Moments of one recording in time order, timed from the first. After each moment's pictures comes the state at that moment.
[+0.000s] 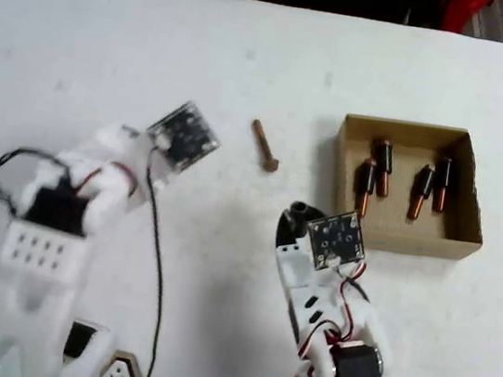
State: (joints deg) left arm 2.9 -44.4 44.0 57.3 -41.1; right arm -20.0 -102.5 89.4 45.4 8.8
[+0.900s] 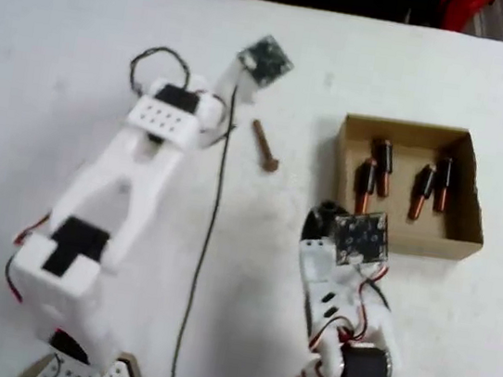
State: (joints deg) left arm 10.6 16.6 1.4 48.9 -24.0; right arm -11.3 -102.5 89.4 45.4 8.8
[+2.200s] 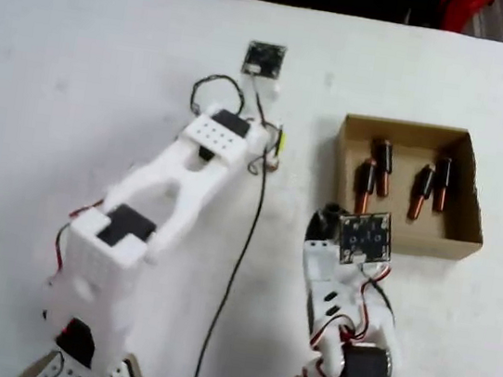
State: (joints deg) left arm 19.2 32.0 -4.0 41.0 21.8; right arm -9.5 -102.5 90.6 45.4 8.8
